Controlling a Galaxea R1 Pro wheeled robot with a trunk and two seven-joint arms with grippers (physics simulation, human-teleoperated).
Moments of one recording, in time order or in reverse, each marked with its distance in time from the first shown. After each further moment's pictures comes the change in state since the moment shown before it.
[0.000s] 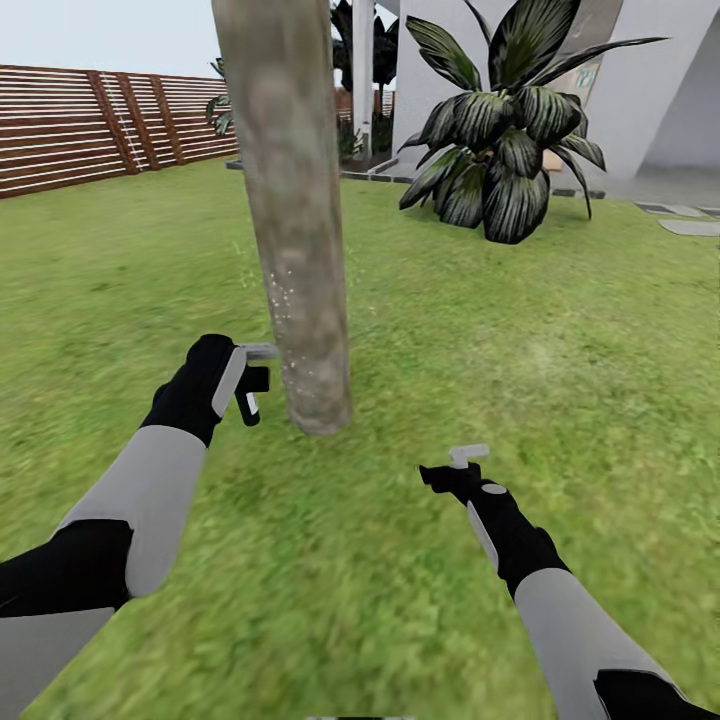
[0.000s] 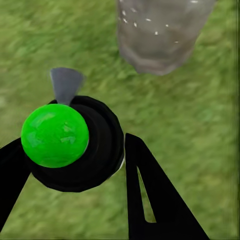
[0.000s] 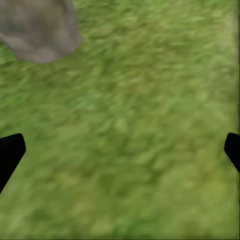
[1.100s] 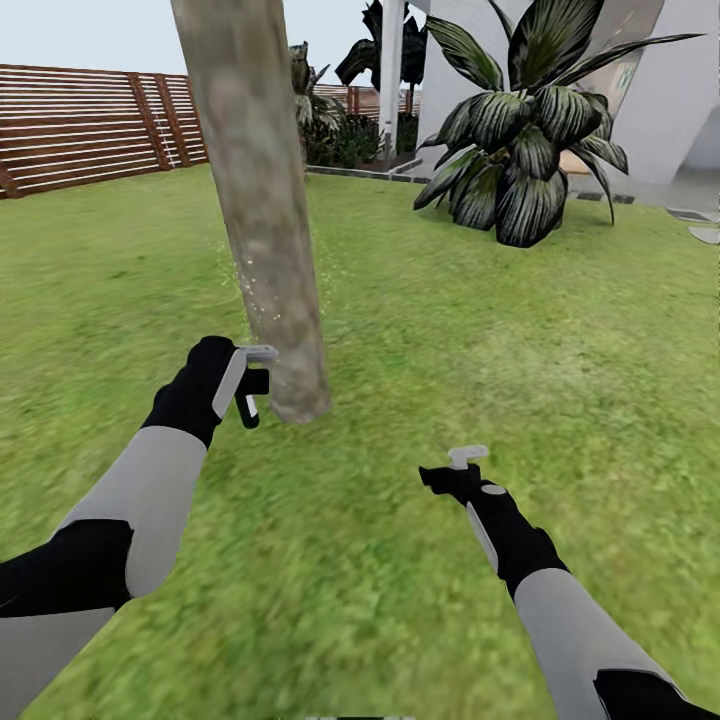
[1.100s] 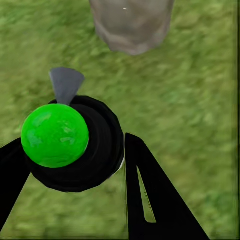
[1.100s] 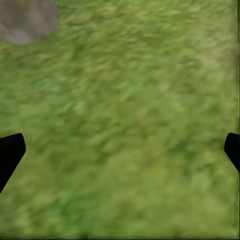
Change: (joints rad) left arm 0.001 0.001 0.001 0.012 0.000 -0.001 0.004; right arm 0.000 0.000 0.003 0.006 0.003 0.001 0.001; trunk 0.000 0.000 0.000
